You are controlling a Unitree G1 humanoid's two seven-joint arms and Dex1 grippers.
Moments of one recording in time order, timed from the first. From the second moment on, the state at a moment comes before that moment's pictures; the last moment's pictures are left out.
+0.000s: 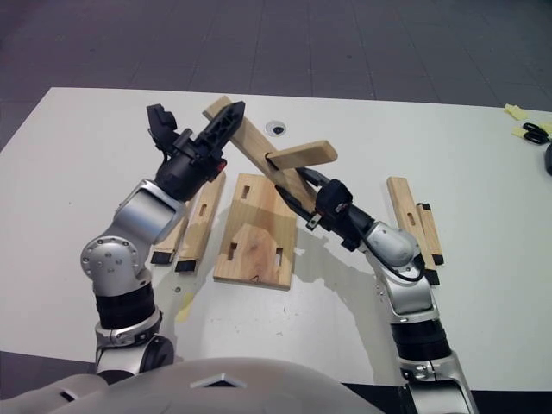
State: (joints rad) left arm -0.29 -0.03 0.09 -0.43 -1.24 0.72 0.20; right arm -0.03 -0.42 0.10 -0.23 0.22 -0.09 0.67
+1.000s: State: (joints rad) left arm -0.26 0.35 0.34 -0.59 -1.22 0.70 0.03; right arm 0.11 -0.69 0.07 -0.23 0.07 0.15 0.76
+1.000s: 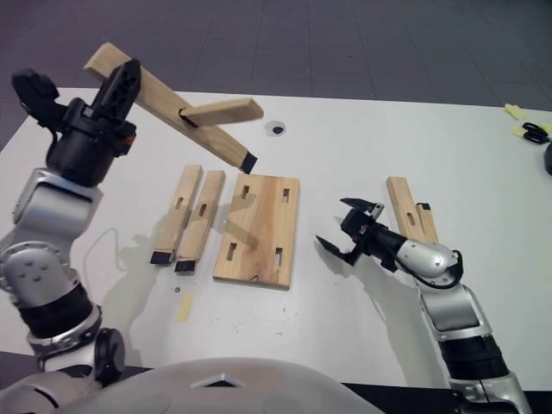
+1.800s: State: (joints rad) left arm -0.28 0.61 0.35 -0.41 -1.47 0.88 -0.09; right arm 0.34 -0.47 0.27 -0.52 0.21 0.29 0.65
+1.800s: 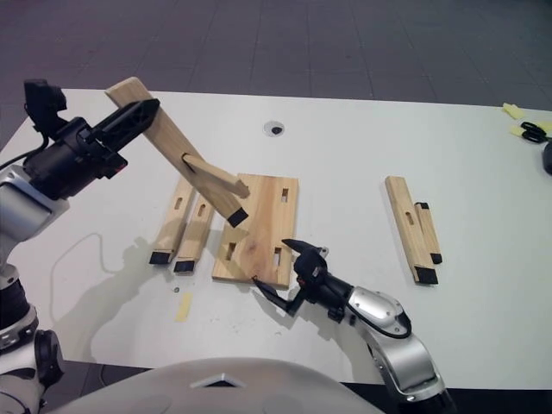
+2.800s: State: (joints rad) left arm -0.25 0.69 0.31 -0.43 -1.50 0.94 -0.14; right arm 0.43 -0.40 0.01 -0.52 0.17 0.33 0.42
